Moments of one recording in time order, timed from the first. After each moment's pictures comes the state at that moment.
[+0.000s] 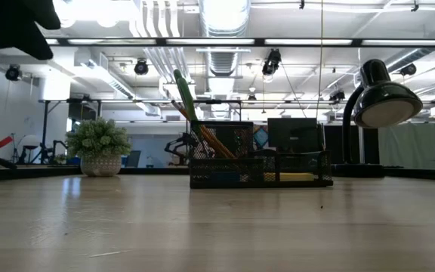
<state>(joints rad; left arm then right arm) -0.75 1.50 1.09 -0.62 -0.51 -1.49 0.84 1.65 1.35 -0.91 0.16 1.28</state>
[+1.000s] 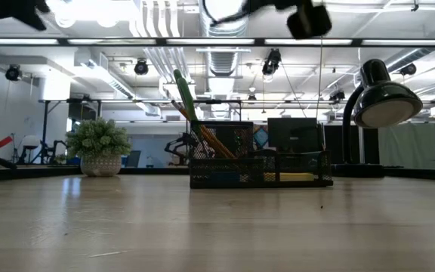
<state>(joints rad) -0.77 1.08 1.09 -1.16 -0.66 -1.49 0.17 1.52 1.38 -0.59 -0.09 1.13</state>
